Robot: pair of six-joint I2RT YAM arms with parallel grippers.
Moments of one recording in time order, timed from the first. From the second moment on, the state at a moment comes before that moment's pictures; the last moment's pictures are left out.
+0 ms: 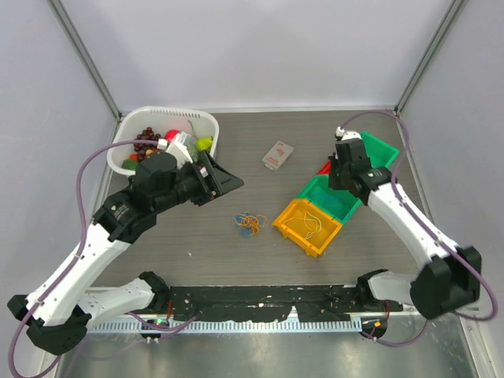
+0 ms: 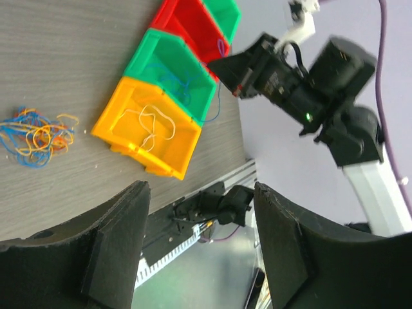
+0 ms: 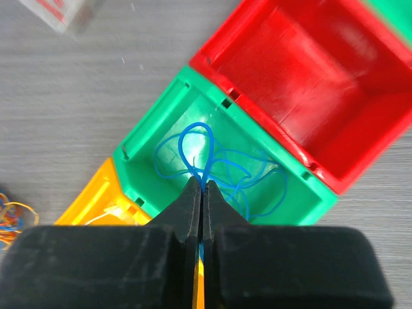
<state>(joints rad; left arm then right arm) -0.71 0.95 1.25 -0.66 0.09 -0.99 0.33 1.19 1.02 -0.59 0.23 0.26</state>
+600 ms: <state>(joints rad) -0.71 1.17 1.05 -0.72 0.16 -0.84 0.32 1.73 1.24 -0.73 0.14 0.26</state>
